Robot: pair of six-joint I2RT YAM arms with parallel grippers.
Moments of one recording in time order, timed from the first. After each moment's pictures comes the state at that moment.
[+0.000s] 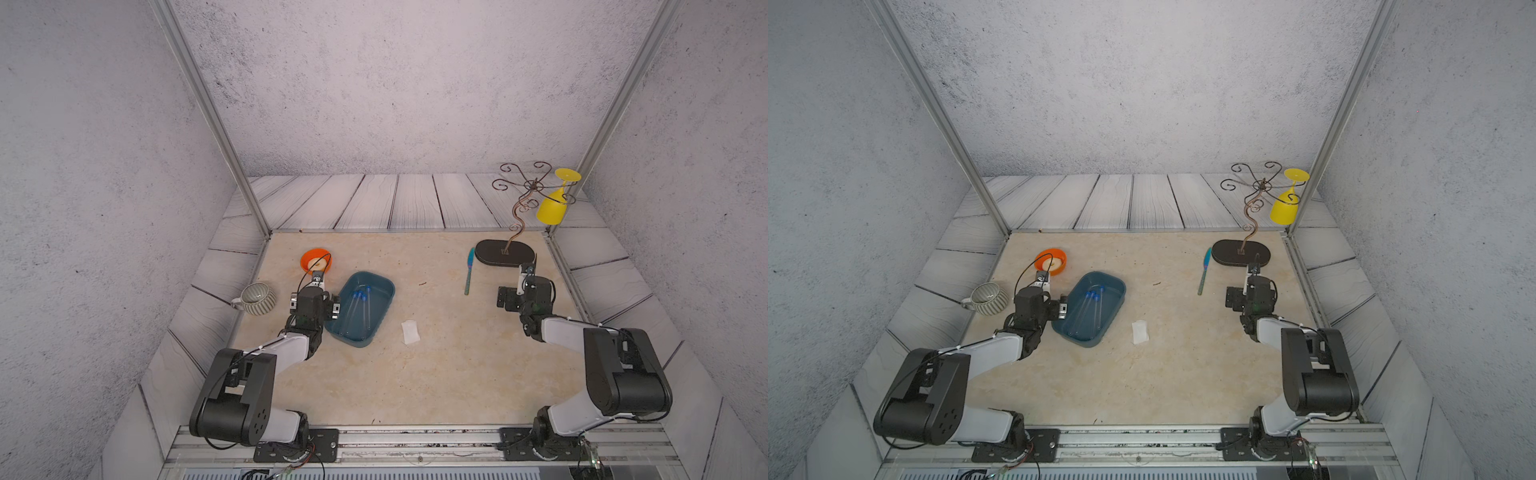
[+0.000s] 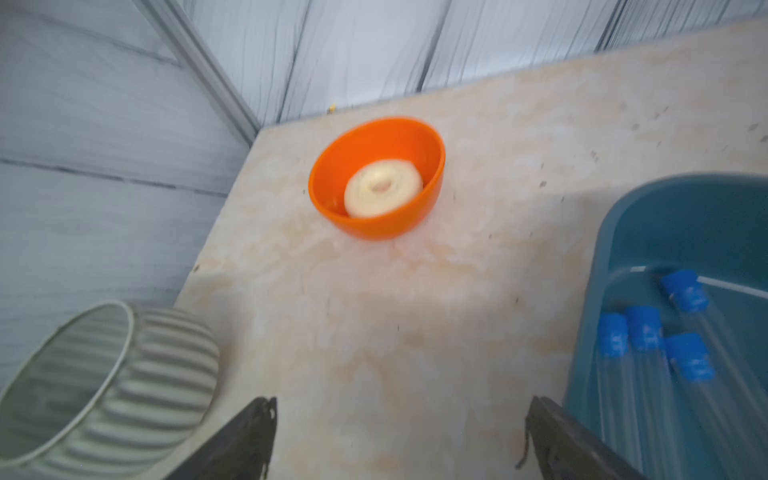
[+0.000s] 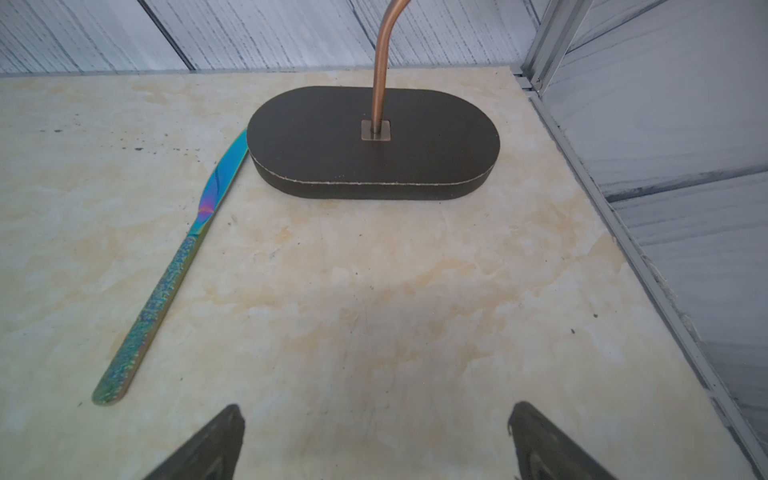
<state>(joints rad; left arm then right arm) -0.15 1.43 0.46 0.51 -0.26 0.09 0.01 1.54 0.55 0.40 0.12 0.02</state>
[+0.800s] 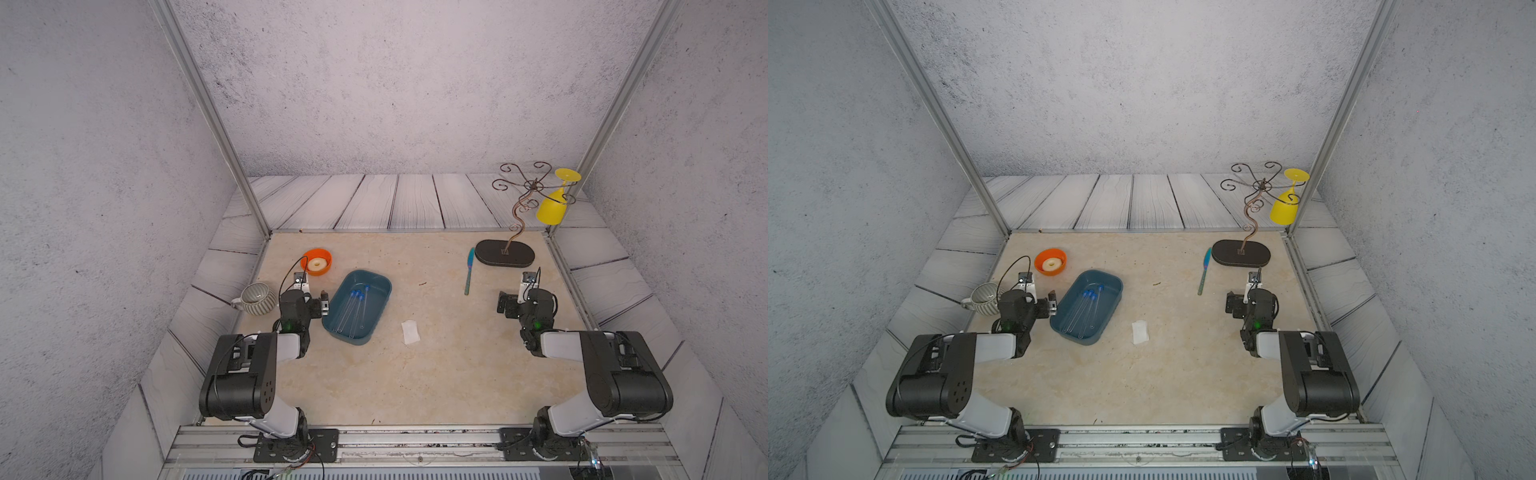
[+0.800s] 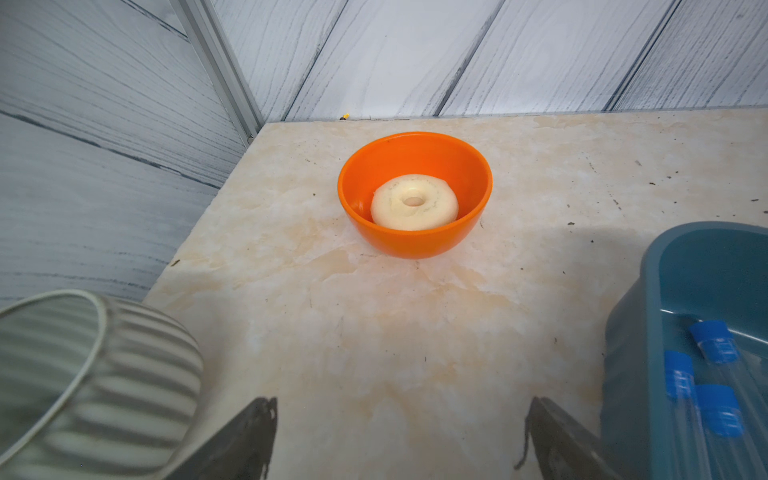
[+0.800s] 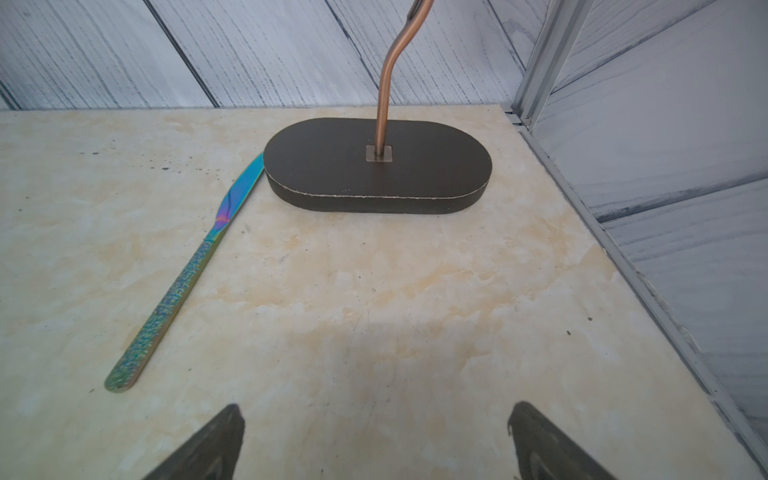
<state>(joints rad) 0.01 1.54 0.45 0.67 -0.07 0.03 0.01 1.54 0.45 0.62 0.10 0.00</state>
